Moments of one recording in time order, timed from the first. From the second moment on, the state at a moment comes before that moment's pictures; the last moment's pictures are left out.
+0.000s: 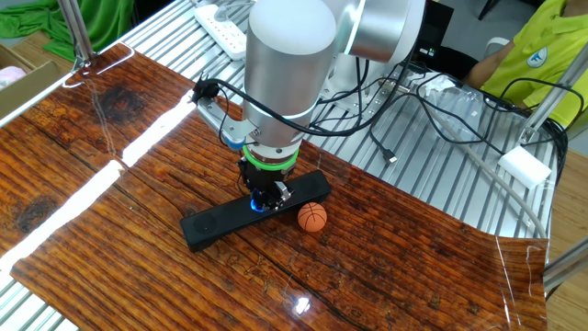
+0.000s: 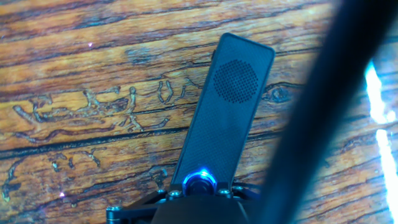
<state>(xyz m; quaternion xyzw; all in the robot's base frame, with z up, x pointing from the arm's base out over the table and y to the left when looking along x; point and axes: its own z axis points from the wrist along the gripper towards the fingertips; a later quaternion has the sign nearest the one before) 0.524 0.016 0.061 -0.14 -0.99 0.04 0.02</state>
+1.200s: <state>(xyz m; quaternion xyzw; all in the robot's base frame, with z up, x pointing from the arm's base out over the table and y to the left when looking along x) 0.525 0.016 0.061 -0.25 -0.97 0.03 0.02</state>
